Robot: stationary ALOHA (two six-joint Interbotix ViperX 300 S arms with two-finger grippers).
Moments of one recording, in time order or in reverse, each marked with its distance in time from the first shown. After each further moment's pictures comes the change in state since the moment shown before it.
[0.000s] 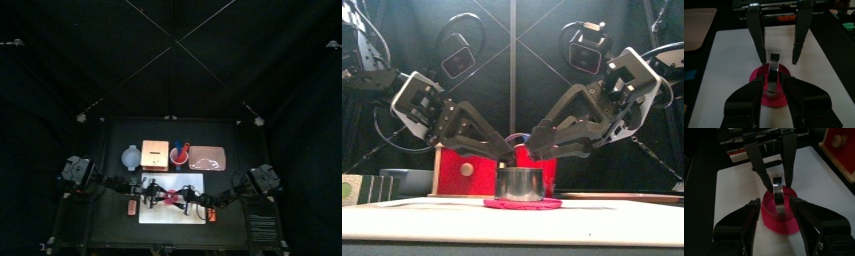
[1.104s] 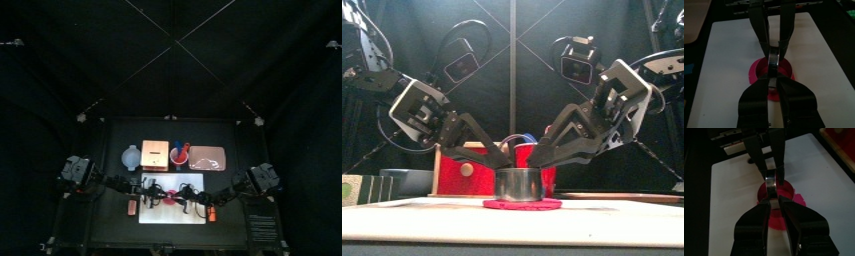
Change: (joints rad) left arm -0.014 -0.008 -0.008 0.018 0.110 0.005; right arm -0.046 -0.002 -0.008 -0.003 0.153 0.000
